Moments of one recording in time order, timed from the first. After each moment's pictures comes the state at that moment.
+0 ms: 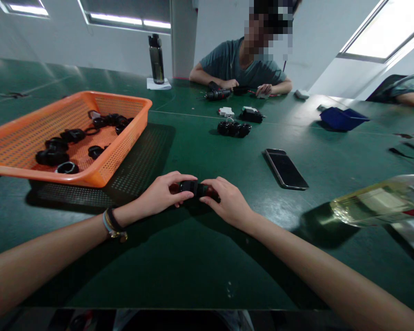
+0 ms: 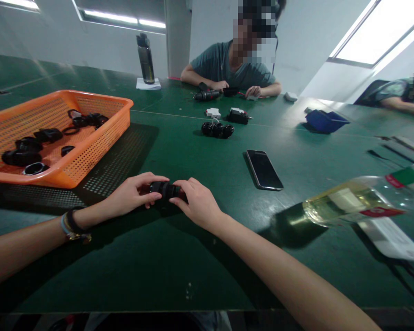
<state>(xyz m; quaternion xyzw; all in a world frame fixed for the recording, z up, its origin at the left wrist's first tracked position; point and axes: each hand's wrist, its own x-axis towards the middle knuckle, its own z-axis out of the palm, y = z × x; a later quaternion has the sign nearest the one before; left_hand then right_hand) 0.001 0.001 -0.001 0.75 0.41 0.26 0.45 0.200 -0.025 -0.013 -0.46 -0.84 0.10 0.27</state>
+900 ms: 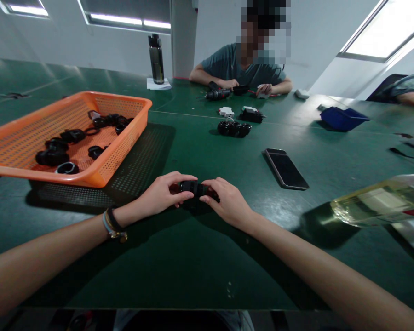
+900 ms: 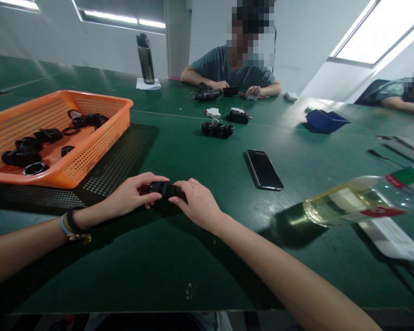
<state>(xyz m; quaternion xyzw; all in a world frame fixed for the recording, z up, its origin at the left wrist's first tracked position) 0.001 0.001 -0.002 0.75 0.41 0.26 0.45 0.199 -0.024 -0.013 -0.47 -0.84 0.11 0.25</state>
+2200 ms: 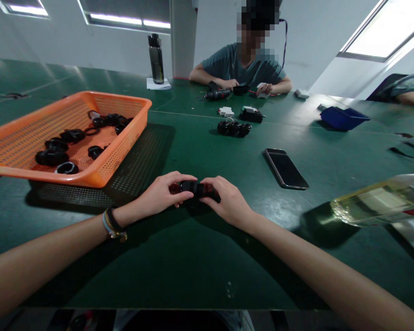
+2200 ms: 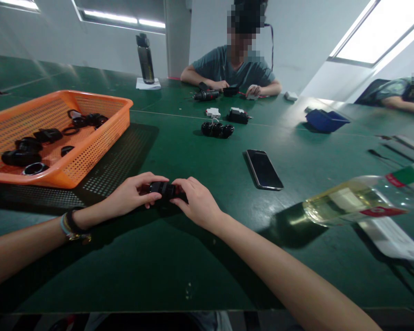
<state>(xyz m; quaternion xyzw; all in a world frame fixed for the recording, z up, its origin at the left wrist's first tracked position) -0.001 0.001 -0.002 0.76 0.40 0.26 0.44 0.200 -0.024 -0.012 -0.45 -0.84 0.14 0.28</state>
